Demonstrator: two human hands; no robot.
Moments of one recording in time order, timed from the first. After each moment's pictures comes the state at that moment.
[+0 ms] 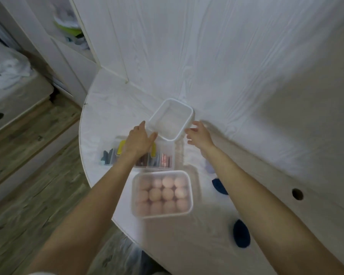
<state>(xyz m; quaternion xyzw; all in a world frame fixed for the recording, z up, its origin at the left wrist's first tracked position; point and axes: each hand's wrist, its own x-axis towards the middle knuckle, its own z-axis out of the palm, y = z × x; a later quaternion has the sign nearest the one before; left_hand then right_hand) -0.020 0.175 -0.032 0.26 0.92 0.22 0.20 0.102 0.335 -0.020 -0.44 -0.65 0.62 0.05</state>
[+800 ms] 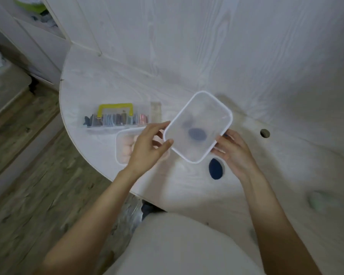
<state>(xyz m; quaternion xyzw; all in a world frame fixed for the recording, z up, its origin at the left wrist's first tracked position) 0.181 0.111 0.020 0.40 0.74 0.50 0.22 0.360 0.269 0.028 -0.43 -0.45 0.76 0.19</state>
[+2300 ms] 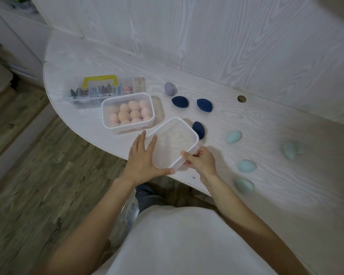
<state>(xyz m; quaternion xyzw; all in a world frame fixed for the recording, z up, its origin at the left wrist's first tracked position) 0.277 0.016 -0.054 0.50 0.83 0.15 0.20 0.429 0.139 -0.051 -0.55 -0.51 0.64 0.15</state>
